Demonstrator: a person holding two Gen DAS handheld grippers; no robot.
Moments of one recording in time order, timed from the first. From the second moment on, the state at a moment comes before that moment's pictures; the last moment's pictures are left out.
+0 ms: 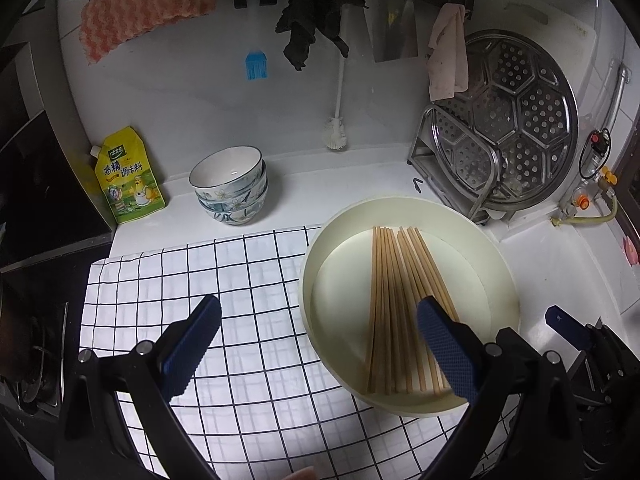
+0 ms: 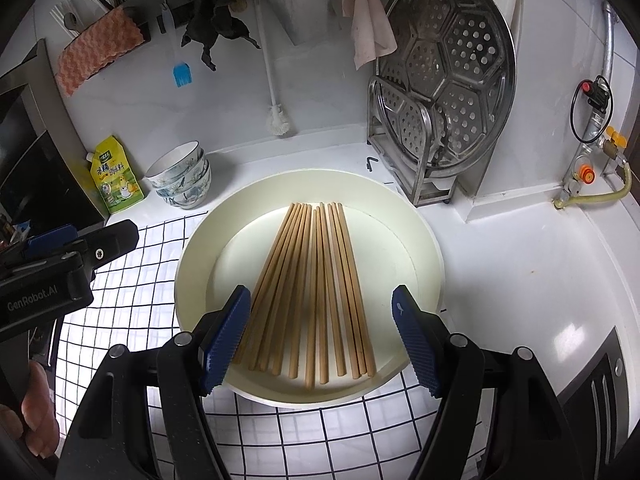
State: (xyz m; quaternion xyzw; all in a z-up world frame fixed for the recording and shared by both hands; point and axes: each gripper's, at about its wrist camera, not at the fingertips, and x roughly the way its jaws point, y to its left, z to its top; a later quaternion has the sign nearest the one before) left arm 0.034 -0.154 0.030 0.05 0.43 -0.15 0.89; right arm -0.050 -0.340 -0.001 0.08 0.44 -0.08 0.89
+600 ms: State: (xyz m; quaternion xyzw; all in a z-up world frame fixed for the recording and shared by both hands) left arm 0.030 -0.159 0.030 0.06 0.44 -0.17 0.88; right arm -0.056 -0.336 0.003 0.08 0.43 -0.09 0.89
